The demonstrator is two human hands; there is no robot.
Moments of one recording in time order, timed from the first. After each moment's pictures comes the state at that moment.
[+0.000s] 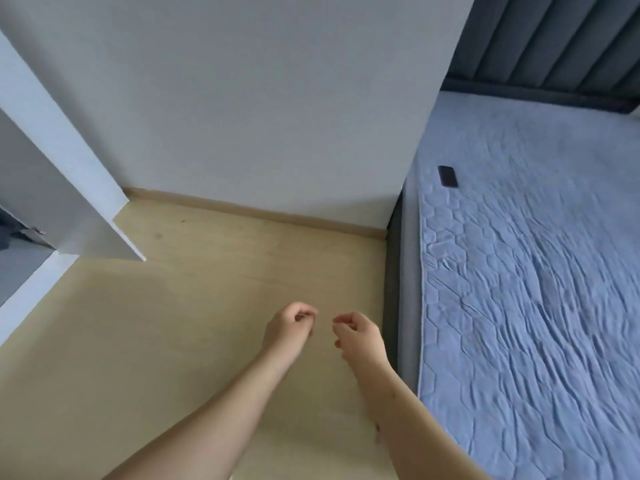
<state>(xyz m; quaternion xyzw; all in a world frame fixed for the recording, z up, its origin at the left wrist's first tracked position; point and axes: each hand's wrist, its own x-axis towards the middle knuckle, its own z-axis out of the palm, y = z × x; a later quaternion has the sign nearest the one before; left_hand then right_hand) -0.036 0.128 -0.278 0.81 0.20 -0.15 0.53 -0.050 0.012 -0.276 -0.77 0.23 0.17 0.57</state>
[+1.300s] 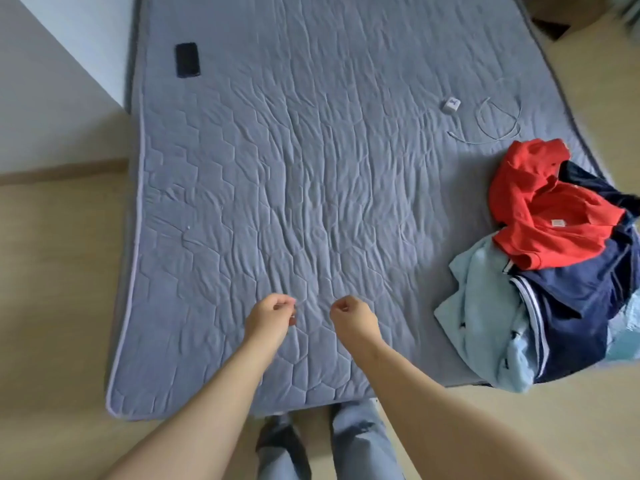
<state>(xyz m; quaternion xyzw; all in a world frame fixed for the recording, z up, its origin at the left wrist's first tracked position) -0.071 -0.648 -0.401 0.78 0.26 -0.31 0.47 -0.110 -0.779 -0.391 -0.73 0.38 0.26 0.50</state>
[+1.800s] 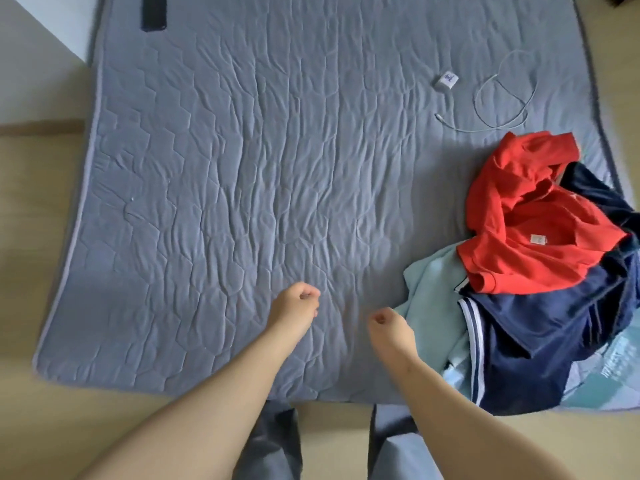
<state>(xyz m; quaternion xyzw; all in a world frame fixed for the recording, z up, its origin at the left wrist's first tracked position) -0.090 -0.866 -0.440 0.79 0.26 -0.34 0.44 -0.149 -1.009 -0.457 -0.76 0.38 0.32 0.42</state>
